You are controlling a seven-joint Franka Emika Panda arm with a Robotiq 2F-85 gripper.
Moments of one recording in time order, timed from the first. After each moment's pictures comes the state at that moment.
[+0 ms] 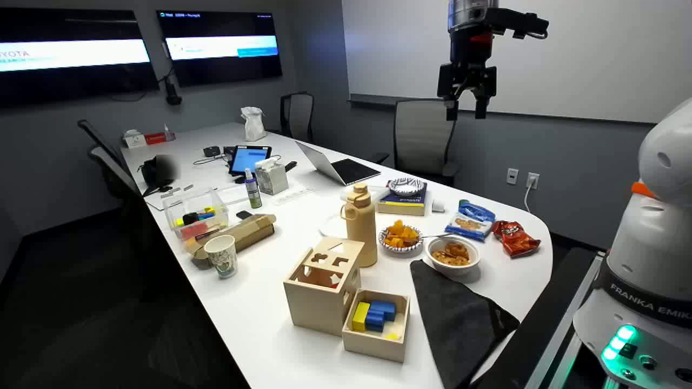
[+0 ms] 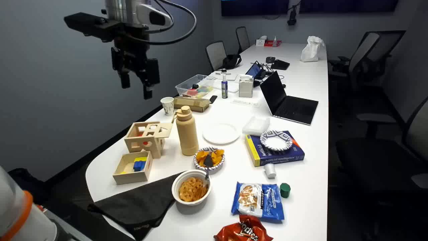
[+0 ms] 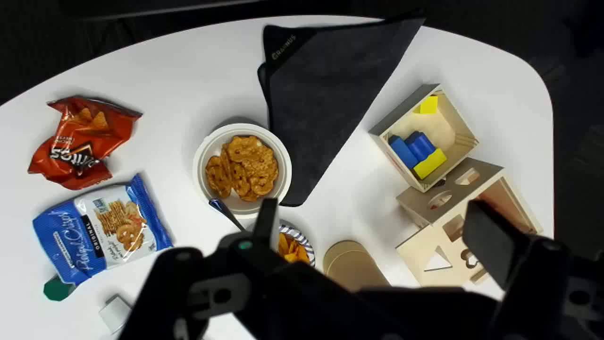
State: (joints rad) arm -0.05 -0.64 -0.12 -2.50 0.05 1.74 -0.02
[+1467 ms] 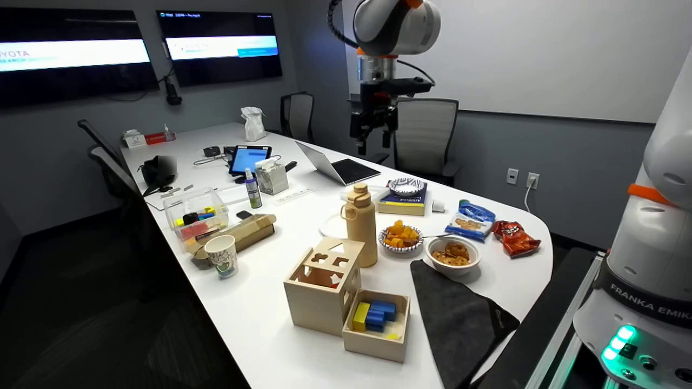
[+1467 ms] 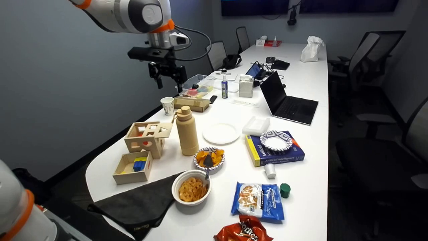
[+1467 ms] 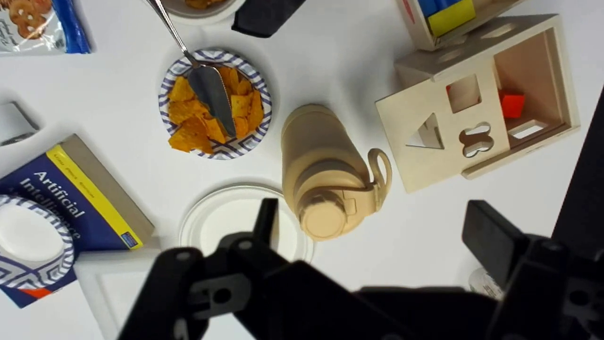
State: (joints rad) arm 0.04 -0.06 0.01 -2.22 0.05 2.21 -0.05
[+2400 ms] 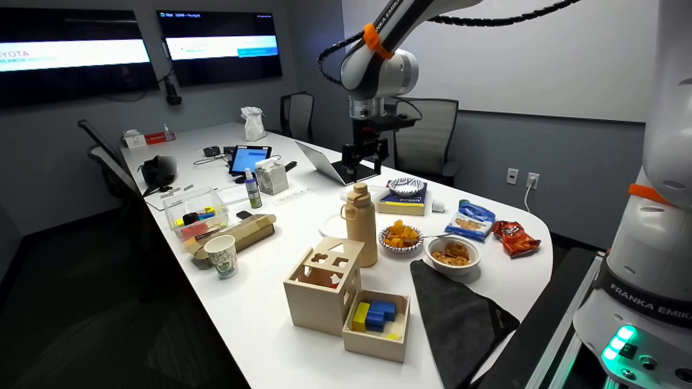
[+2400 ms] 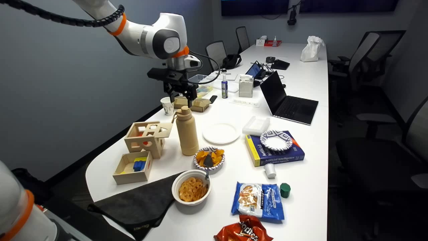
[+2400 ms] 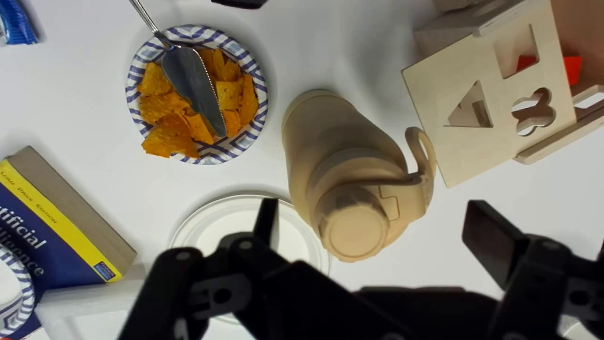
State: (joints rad) arm 0.02 0.19 0.01 -2.12 0.09 2.34 -0.03
